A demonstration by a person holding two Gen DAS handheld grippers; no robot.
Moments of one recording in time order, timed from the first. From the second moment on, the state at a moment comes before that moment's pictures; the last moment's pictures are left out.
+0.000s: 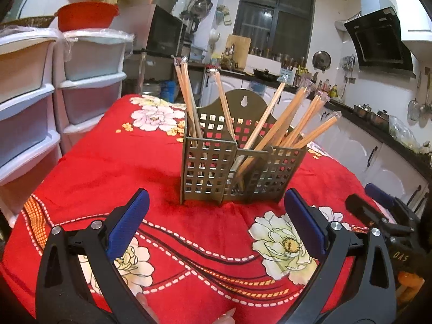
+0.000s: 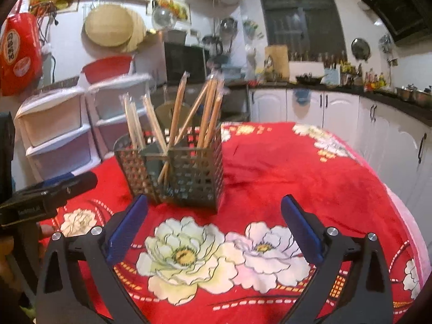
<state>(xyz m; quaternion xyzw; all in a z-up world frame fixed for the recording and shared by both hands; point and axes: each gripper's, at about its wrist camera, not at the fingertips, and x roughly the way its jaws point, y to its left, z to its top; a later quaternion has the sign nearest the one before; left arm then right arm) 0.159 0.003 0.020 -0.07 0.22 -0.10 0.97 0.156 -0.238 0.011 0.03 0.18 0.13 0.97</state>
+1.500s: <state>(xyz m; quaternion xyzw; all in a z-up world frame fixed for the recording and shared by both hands) 0.164 0.006 0.000 -0.08 0.22 -0.08 0.97 0.158 -0.234 0.002 0.02 0.18 0.13 0.98</state>
